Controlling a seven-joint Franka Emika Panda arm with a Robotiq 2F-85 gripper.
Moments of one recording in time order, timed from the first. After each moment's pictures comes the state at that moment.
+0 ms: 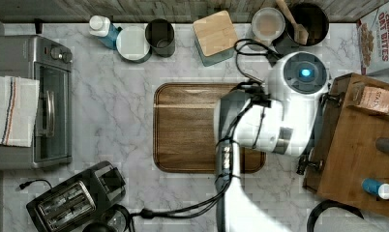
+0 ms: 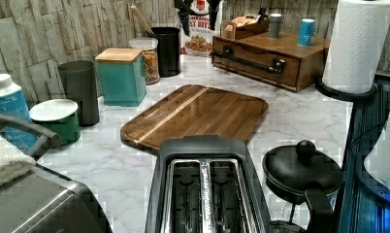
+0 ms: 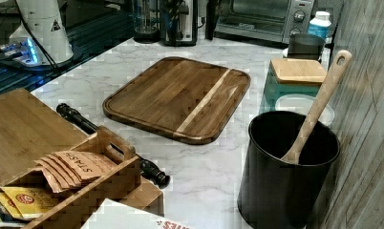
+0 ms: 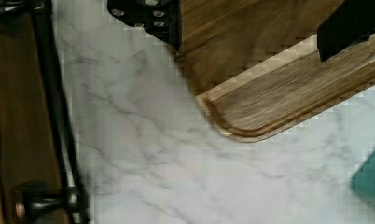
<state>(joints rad) -0.10 0.19 -0.16 -1.90 -0.06 0.50 -0.49</state>
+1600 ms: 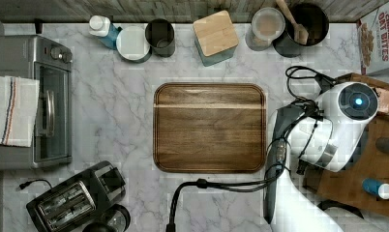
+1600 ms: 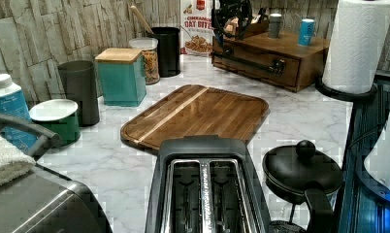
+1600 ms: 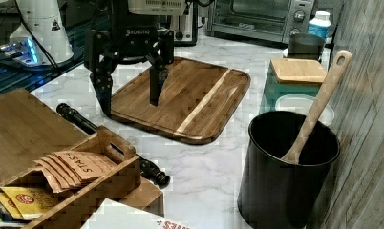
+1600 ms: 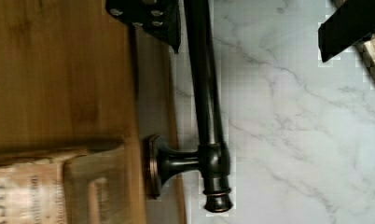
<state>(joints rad) -0.28 0.29 -0.20 -1.96 -0.15 0.74 -0.73</state>
